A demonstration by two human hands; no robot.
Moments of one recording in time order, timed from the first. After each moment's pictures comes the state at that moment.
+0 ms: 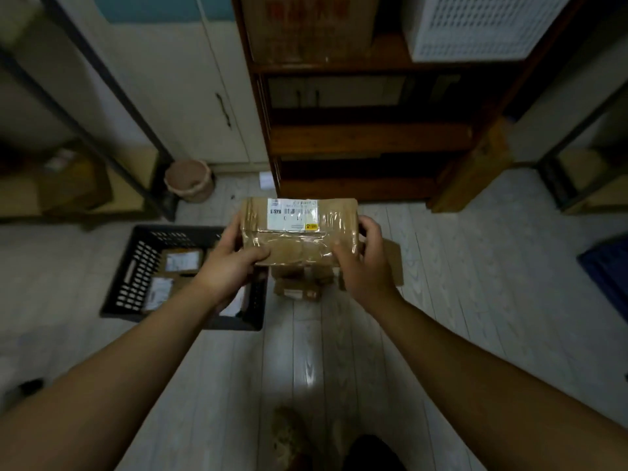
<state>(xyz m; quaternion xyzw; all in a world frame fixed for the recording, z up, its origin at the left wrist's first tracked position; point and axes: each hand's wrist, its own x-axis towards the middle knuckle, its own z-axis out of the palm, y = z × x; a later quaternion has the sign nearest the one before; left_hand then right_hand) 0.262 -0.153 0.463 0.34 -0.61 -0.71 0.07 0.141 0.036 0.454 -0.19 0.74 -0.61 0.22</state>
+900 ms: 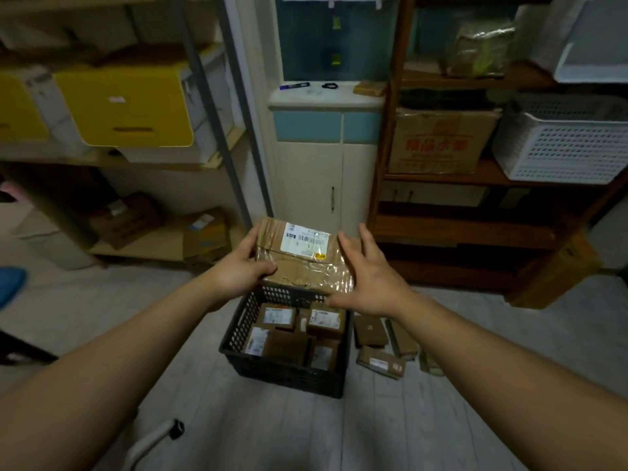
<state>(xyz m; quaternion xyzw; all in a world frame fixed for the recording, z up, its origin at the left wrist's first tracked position) 0.499 -0.326 0.640 0.32 -0.75 -0.57 0.06 0.319 -0.155 0.605 -0.51 0.82 -0.20 0.18</state>
